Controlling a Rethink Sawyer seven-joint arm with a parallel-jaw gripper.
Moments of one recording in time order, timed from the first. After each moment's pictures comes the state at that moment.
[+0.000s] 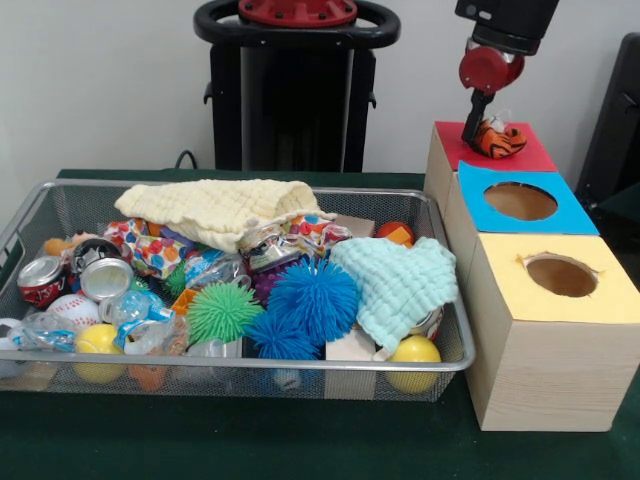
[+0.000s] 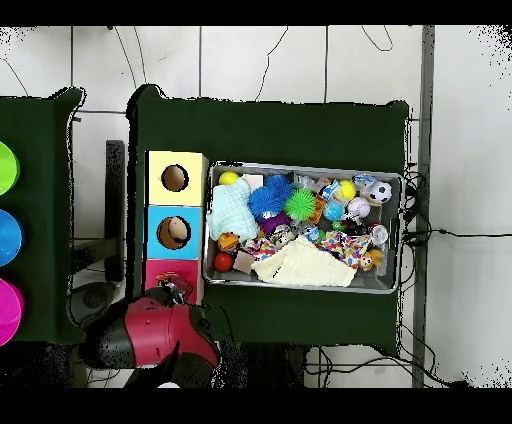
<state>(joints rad) 0.37 -0.76 -0.27 1.98 0.00 0.32 0.93</state>
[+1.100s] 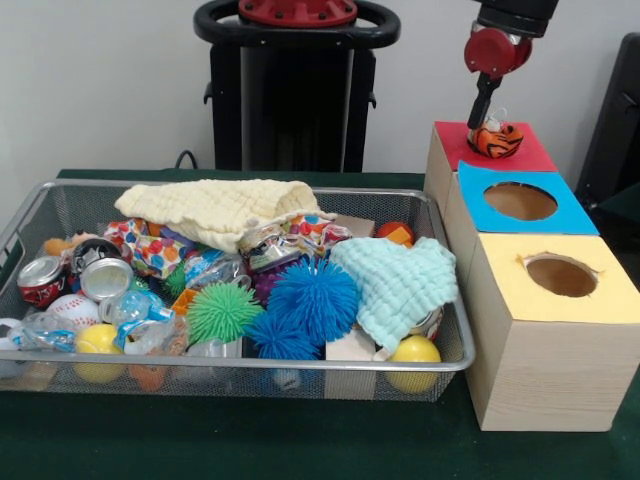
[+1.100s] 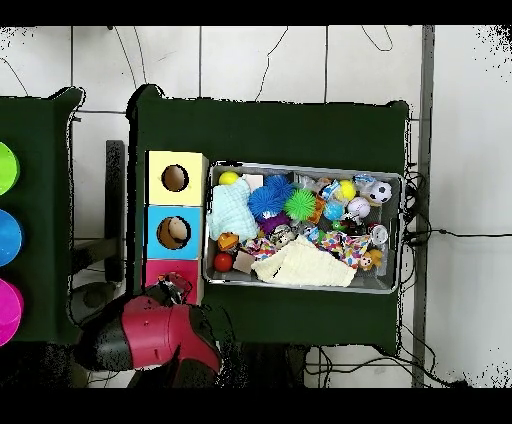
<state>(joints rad) 0.36 -0.80 -0.26 1.97 0.00 0.36 0.93</state>
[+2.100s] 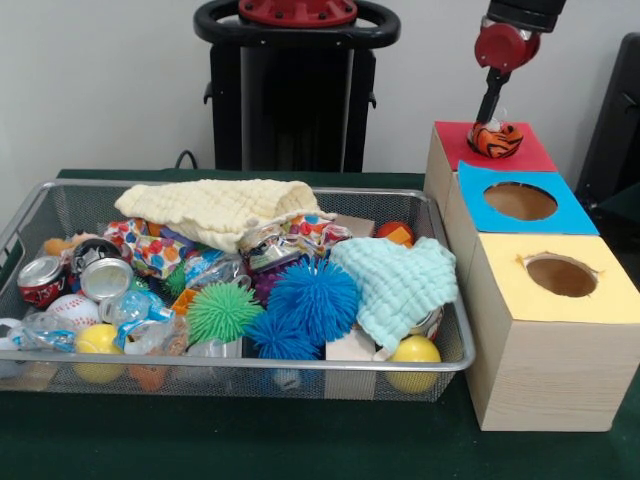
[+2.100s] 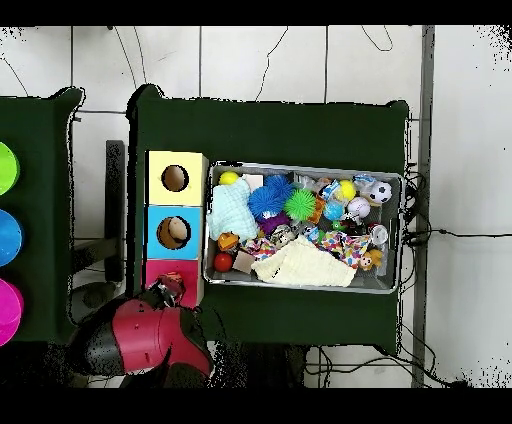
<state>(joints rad) 0.39 -0.82 -0.26 1.97 0.00 0.39 0.93</state>
